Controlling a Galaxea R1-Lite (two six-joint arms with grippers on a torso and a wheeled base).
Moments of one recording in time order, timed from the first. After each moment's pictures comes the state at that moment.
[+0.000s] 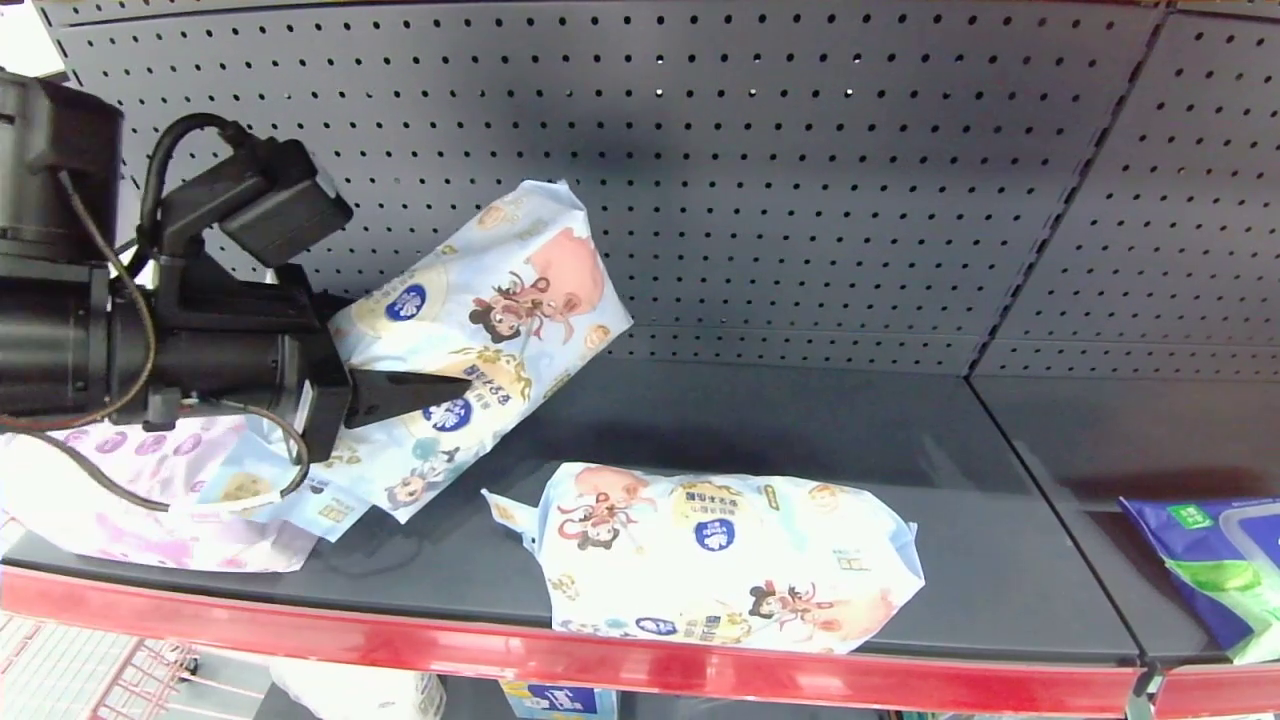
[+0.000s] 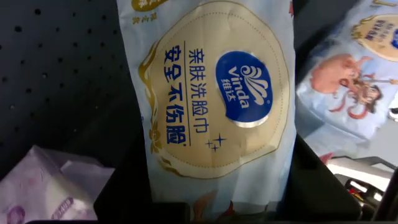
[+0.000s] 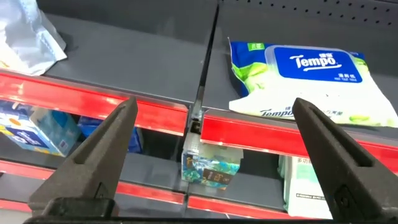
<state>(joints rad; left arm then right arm) -0.32 1.44 -1.09 0.12 -0.44 0.50 0.19 0.09 -0.29 0.28 -0.14 -0.11</state>
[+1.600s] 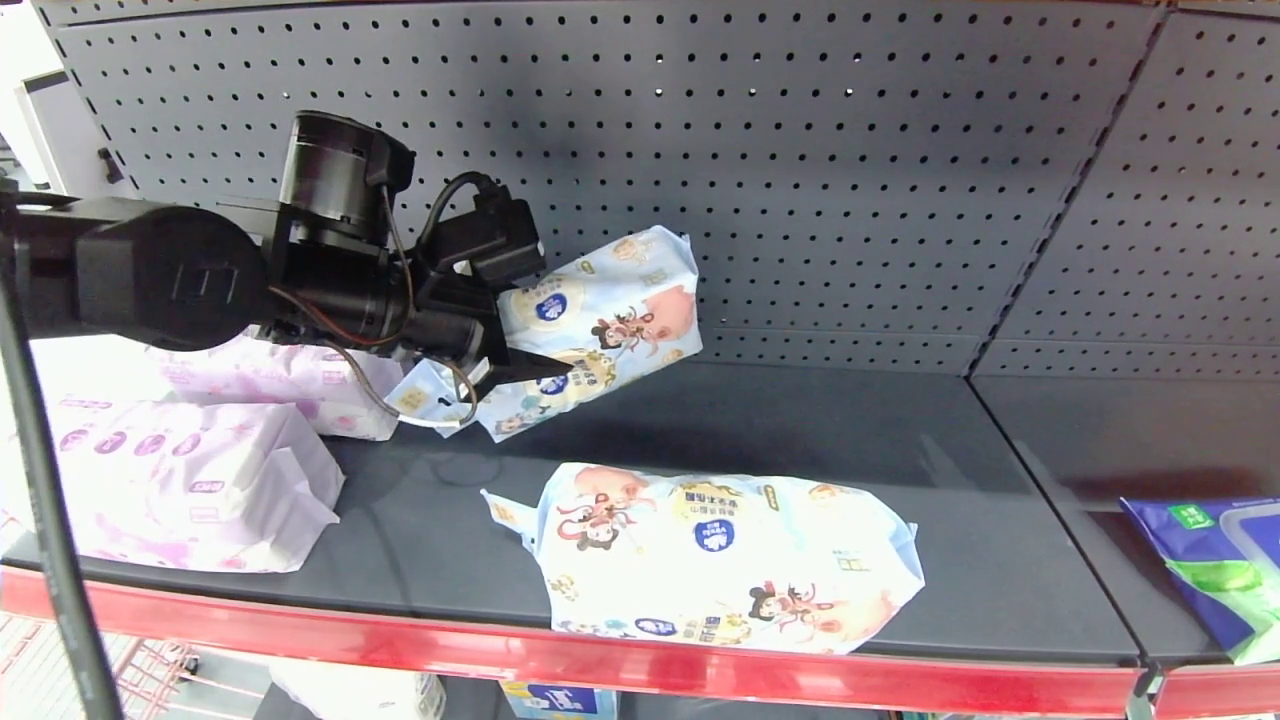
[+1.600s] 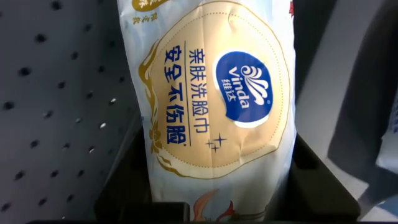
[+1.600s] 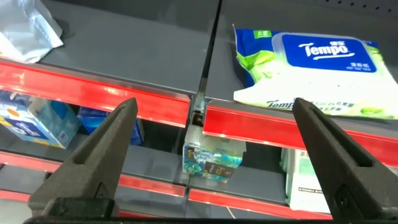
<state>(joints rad) -0.37 1.83 -1.41 0.12 -0.47 0.85 0.19 0.09 -0.26 0.28 -0.13 -0.11</state>
